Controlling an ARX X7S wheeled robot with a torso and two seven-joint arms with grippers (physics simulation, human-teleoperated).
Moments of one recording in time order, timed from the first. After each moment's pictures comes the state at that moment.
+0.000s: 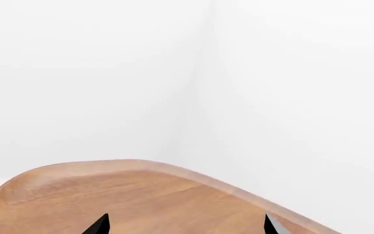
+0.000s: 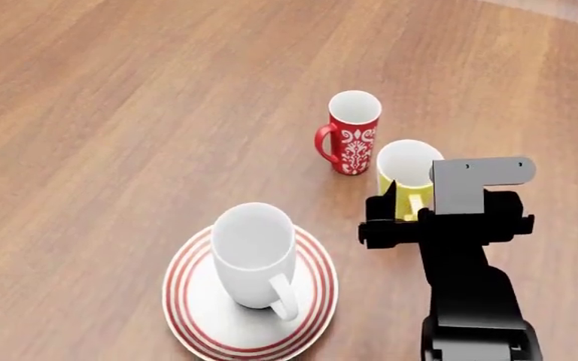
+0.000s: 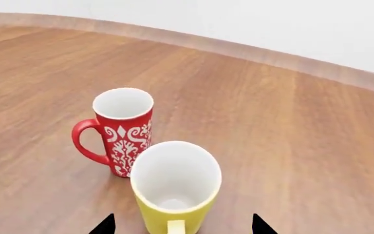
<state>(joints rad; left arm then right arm) 0.20 -0.42 -0.03 0.69 -0.53 0.09 -0.53 1.05 0.15 -0.14 1.26 0.11 -0.08 -0.08</state>
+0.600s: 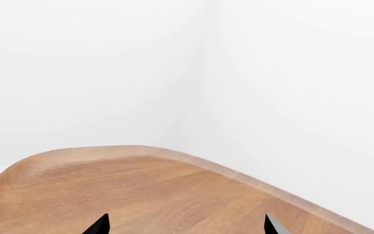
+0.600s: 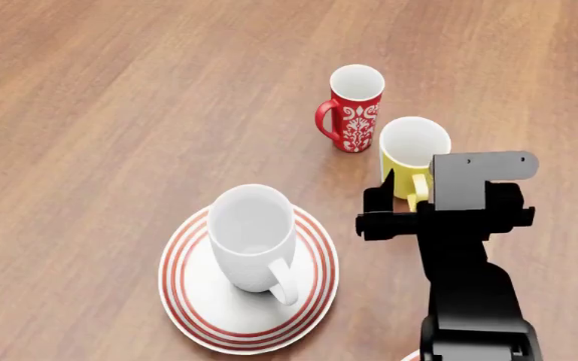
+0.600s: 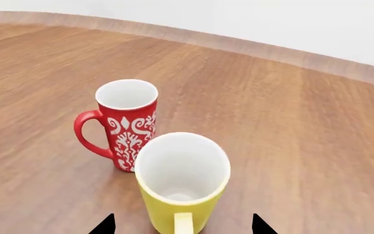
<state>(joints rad) 0.20 -0.42 -0.02 0.68 -0.54 0.10 -0.53 1.00 0.15 -0.13 1.10 0.12 -0.04 -0.07</state>
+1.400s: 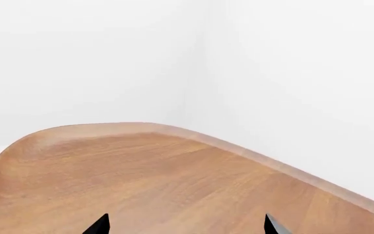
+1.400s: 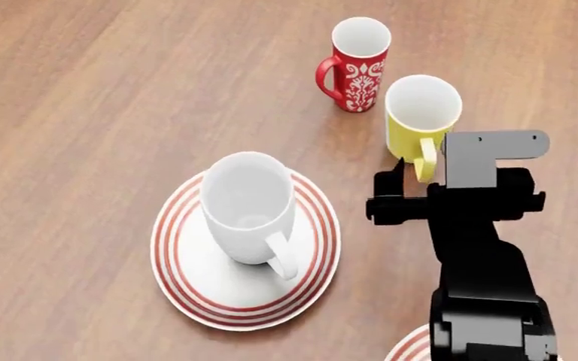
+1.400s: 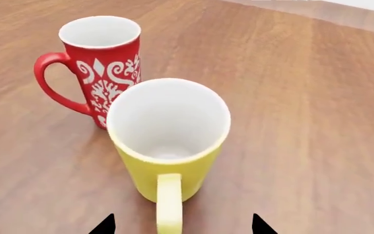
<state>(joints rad) 0.20 -0.43 -0.02 0.67 -0.54 0.12 -0.53 1.12 0.15 -0.09 1.27 0.07 -0.03 -0.10</state>
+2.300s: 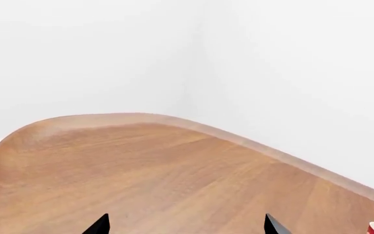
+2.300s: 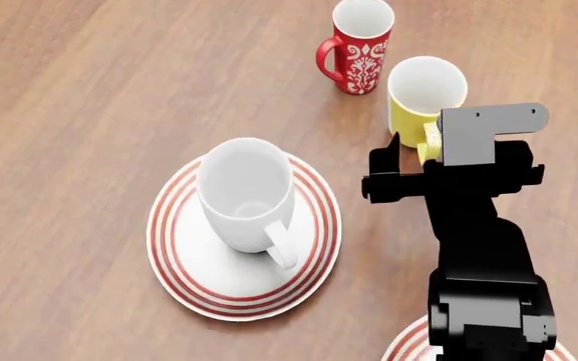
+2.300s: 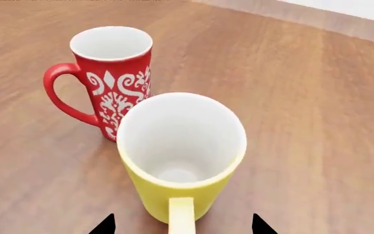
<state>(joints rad) 0.20 -0.43 -0.01 0.66 -0.54 0.14 -0.52 1.17 0.14 -0.06 1.28 0.02 -0.06 -0.13</state>
